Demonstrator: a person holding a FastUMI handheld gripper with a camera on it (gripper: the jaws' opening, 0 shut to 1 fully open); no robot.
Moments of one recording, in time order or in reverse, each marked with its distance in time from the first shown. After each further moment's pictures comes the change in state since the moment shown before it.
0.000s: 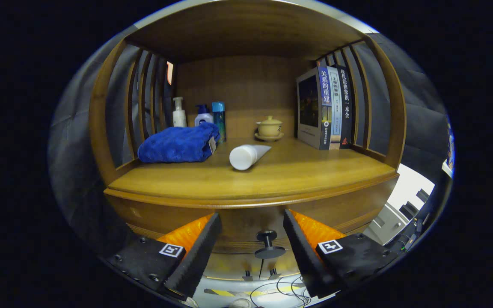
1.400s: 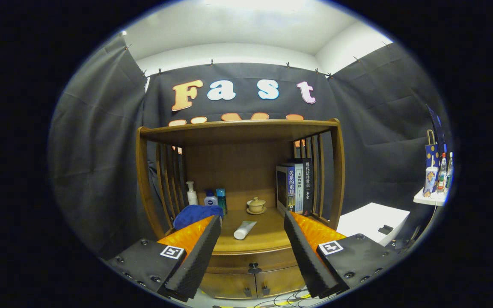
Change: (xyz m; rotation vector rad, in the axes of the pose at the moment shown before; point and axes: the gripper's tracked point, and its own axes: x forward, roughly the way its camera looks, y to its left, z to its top) arm -0.203 -0.009 0.177 0.039 -0.315 -0.026
